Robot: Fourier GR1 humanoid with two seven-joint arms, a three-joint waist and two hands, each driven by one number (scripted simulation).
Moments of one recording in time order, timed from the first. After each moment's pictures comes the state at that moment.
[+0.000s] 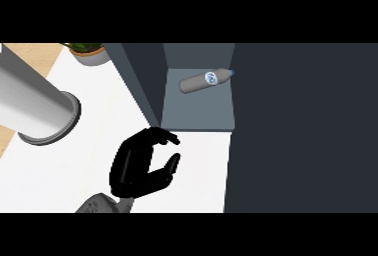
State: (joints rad) left arm -0.20 0.25 -0.61 -1.51 0.64 0.29 -0.52; right arm 0.98 -0.28 0.17 -2.45 -0.13 0.62 -0.26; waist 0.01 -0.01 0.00
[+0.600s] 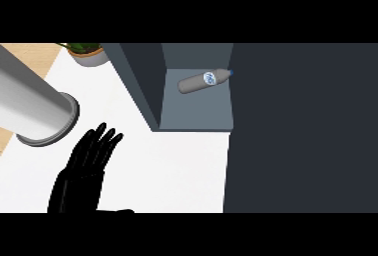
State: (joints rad) left arm 0.09 0.43 -0.49 -1.78 0.74 0.23 -0.54; right arm 1.01 -0.36 0.41 -2.50 -0.03 0.73 -0.28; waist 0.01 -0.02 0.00
